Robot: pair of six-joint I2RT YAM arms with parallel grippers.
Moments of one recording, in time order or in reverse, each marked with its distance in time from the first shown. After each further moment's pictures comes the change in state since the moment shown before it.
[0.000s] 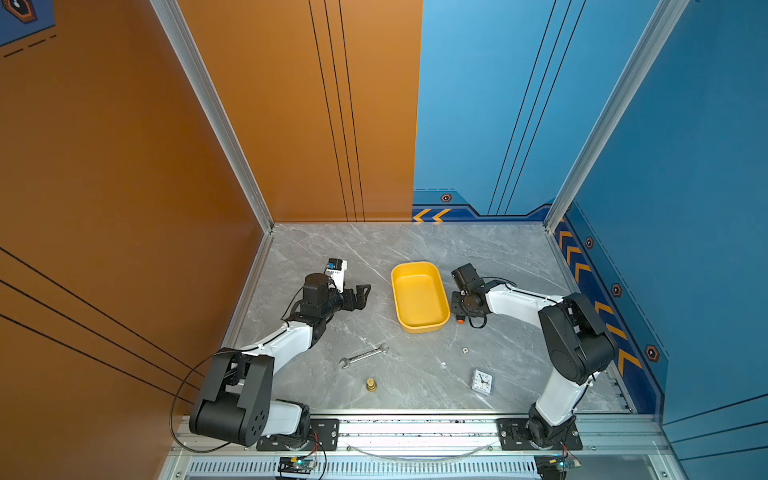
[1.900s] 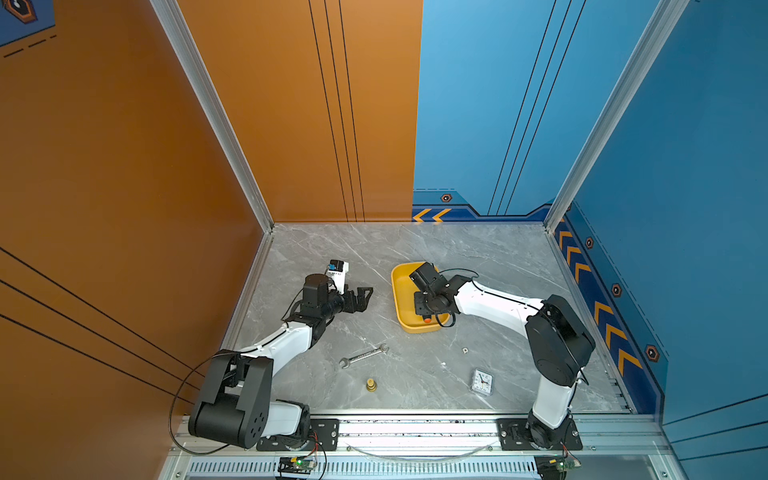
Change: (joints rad) left arm 0.001 -0.010 0.000 -0.039 0.060 -0.024; right arm 0.291 0.072 0.281 -0.165 0.039 0.023
